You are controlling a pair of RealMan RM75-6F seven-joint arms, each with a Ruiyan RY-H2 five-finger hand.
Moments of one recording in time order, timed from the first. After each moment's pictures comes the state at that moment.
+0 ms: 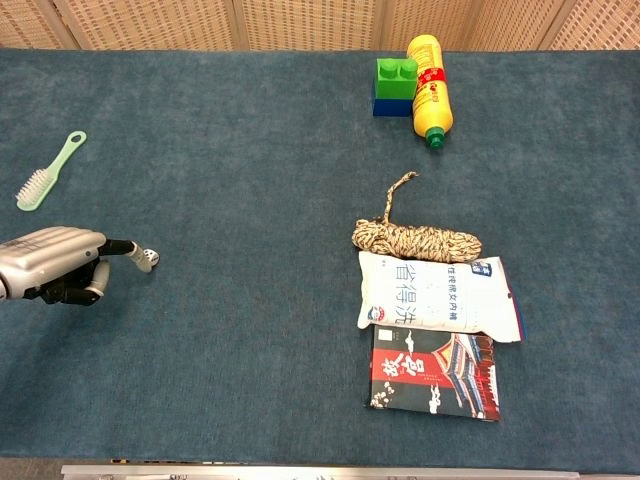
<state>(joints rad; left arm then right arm) -0.45 -1.24 0.10 -1.70 1.34 0.86 0.14 0.14 -0.99 0.09 -1.70 -1.26 1.30 -0.14</state>
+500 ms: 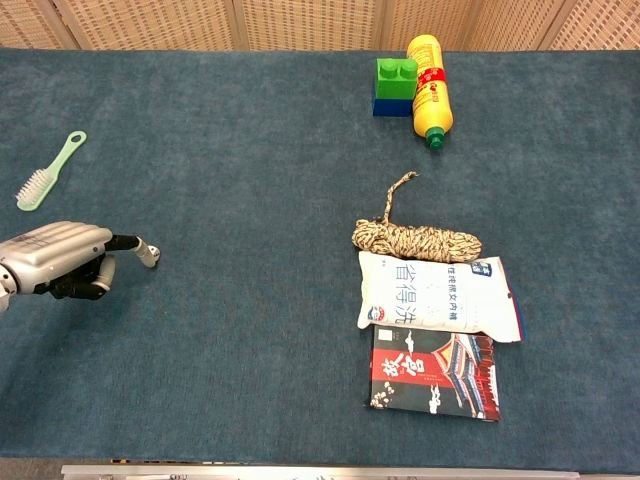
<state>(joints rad) -0.46 -1.27 0.09 -1.68 1.30 0.88 0.20 0.14 -0.99 0.09 -1.70 -1.26 1.31 -0.14</state>
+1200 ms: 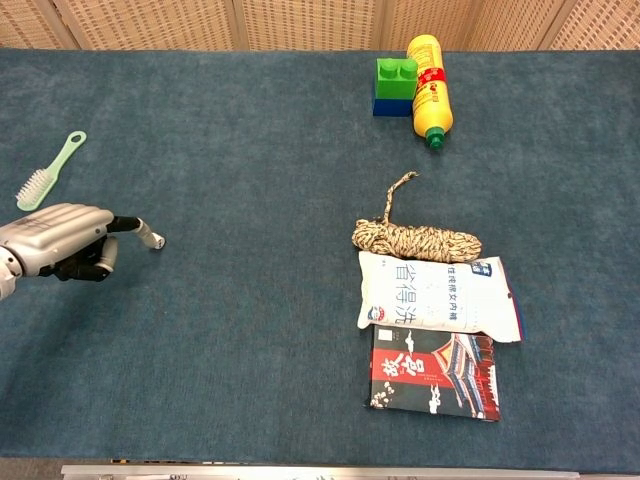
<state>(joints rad) -0.47 -1.29 0.06 -1.67 1.27 0.91 0.23 0.14 -1.00 0.09 -1.70 -1.26 1.30 -0.14</state>
